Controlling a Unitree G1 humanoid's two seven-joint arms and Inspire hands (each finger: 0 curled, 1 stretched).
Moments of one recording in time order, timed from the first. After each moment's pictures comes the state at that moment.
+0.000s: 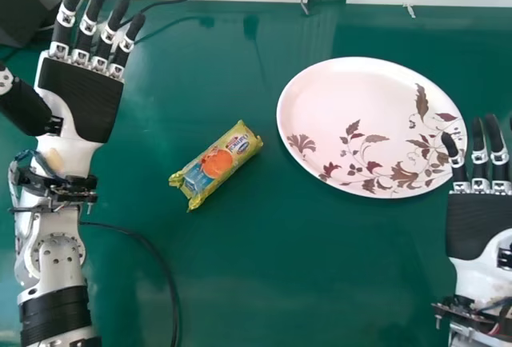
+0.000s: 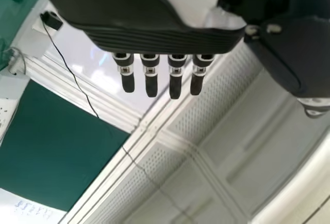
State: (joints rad) left arm -0.37 0.15 0.44 0.10 -0.78 -0.06 -0.84; right arm 0.25 0.05 -0.28 -0.16 0.88 -0.39 0.57
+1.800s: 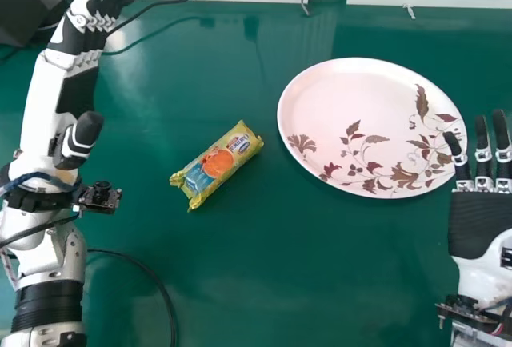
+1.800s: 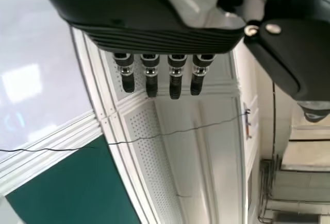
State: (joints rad) left arm -0.42 0.29 0.29 0.29 -0.25 -1.08 -0.64; right arm 0.24 0.06 -0.30 -0.15 0.90 -0.39 0.61
